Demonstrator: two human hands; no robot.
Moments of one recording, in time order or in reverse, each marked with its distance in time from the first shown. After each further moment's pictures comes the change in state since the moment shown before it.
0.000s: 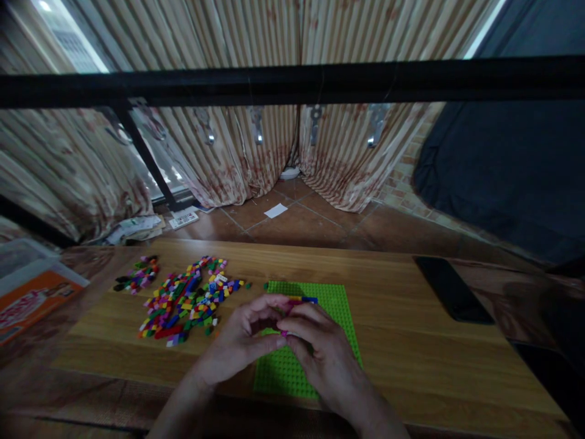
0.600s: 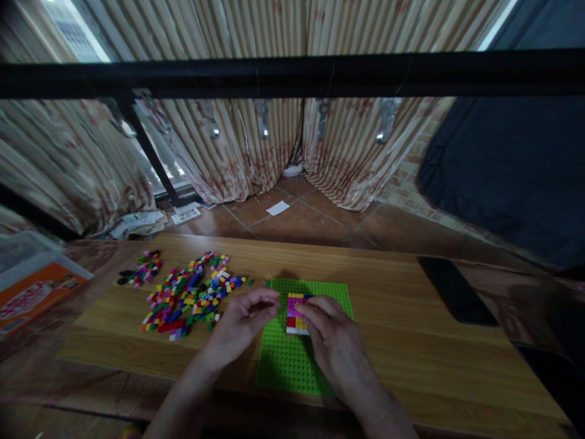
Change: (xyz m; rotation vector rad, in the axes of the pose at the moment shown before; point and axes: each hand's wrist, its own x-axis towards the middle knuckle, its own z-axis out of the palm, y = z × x) left_hand 0.007 -0.020 -0.012 0.158 0.283 -0.087; right_hand -0.002 0.013 -0.004 -0.283 0.134 0.034
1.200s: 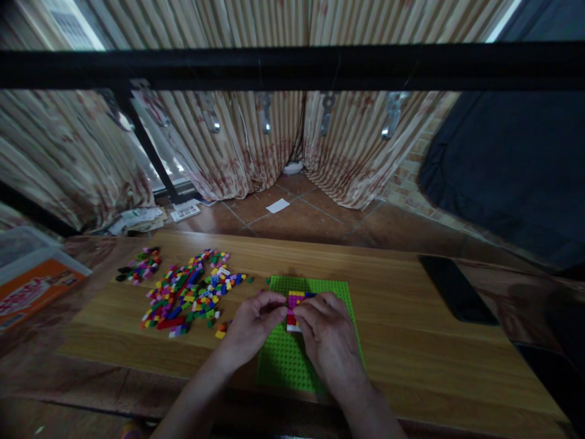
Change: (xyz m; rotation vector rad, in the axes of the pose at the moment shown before) left_hand 0.001 -0.004 0.019 0.018 0.011 -0.057; right_hand 0.005 0.000 0.013 -0.186 0.017 -0.090
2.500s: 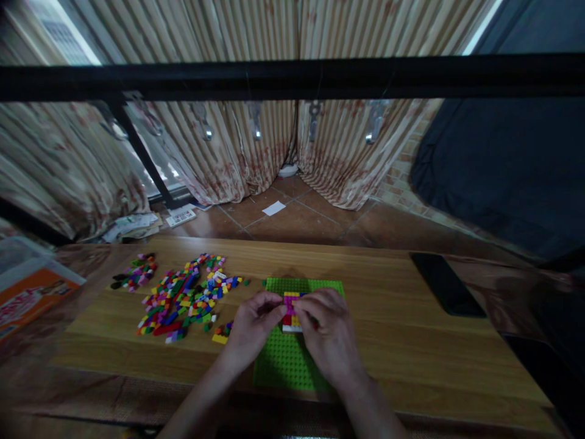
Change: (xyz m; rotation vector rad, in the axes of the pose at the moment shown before) left_hand 0.005 -0.009 0.012 -0.124 0.102 0.006; right_hand 0.003 0.004 -0.009 0.175 0.118 0.127
